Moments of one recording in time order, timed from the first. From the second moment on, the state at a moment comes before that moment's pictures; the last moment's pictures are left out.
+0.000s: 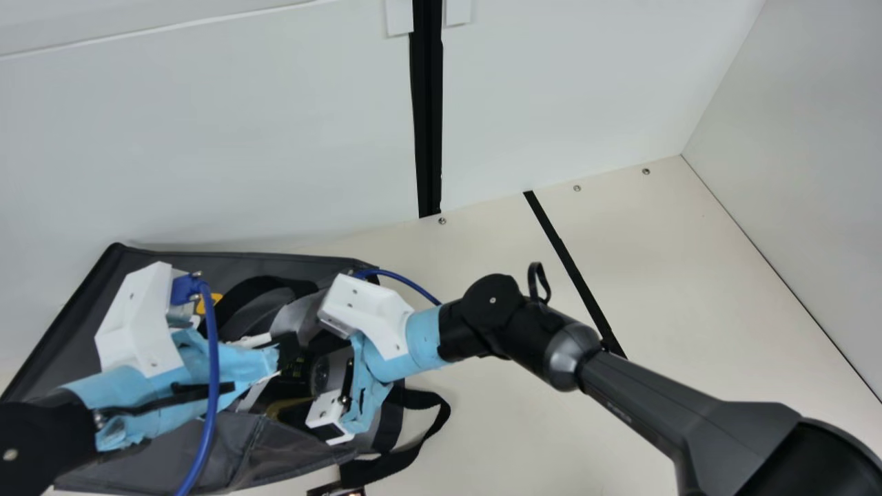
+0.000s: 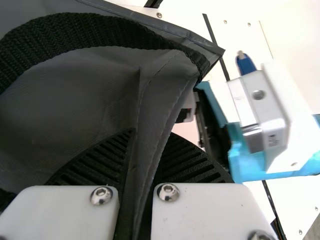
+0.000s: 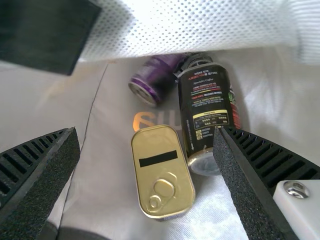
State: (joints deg) left arm -25.5 87.0 -75.2 -34.4 44.2 2.5; right arm 19.4 100.2 -67.6 72.4 46.2 -82.9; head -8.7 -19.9
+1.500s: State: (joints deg) left arm -25.5 87.0 -75.2 -34.4 44.2 2.5; right arm -5.8 81.8 -59.3 66.2 64.7 -82.8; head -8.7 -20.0
